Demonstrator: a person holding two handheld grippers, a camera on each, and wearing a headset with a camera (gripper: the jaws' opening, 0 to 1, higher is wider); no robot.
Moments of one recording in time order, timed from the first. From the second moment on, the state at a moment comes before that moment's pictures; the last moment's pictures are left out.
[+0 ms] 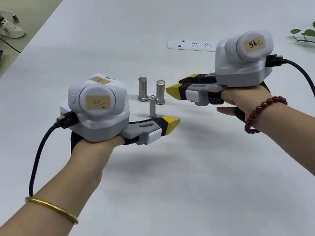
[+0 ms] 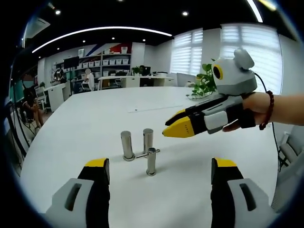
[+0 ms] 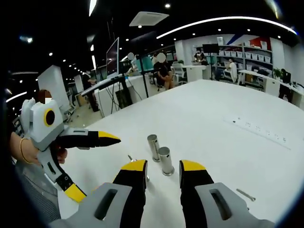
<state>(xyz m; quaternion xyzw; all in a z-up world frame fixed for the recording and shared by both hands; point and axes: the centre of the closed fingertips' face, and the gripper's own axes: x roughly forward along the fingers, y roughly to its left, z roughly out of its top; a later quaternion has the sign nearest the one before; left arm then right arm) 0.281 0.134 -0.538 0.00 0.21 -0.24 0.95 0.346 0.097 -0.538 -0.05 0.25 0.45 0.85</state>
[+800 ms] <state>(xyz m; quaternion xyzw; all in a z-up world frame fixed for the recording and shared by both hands) 0.263 0.142 -0.534 0.05 0.22 -0.25 0.94 0.365 0.123 -0.558 -0.08 0.25 0.47 0.84</state>
